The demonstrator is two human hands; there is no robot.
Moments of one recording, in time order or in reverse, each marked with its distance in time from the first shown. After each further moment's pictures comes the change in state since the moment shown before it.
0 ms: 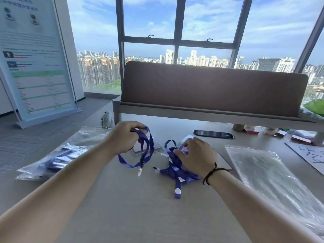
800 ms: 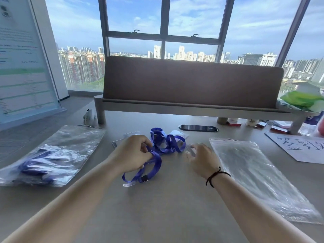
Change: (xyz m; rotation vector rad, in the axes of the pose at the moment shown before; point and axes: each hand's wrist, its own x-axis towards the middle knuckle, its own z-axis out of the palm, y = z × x) left_hand -0.019 -0.001 0.070 0.216 -0.199 0.057; right_hand -0.022 0.073 0.018 0.147 0.031 0.173
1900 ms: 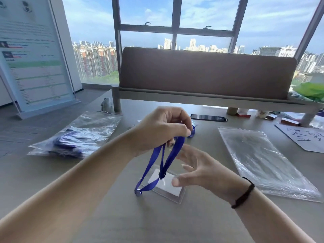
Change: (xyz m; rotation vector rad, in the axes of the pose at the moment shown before) left_hand -0.080 0.086 -0.034 -0.482 -0.205 0.293; right_hand -0.128 -0.083 -0.080 0.841 -0.717 -0.169
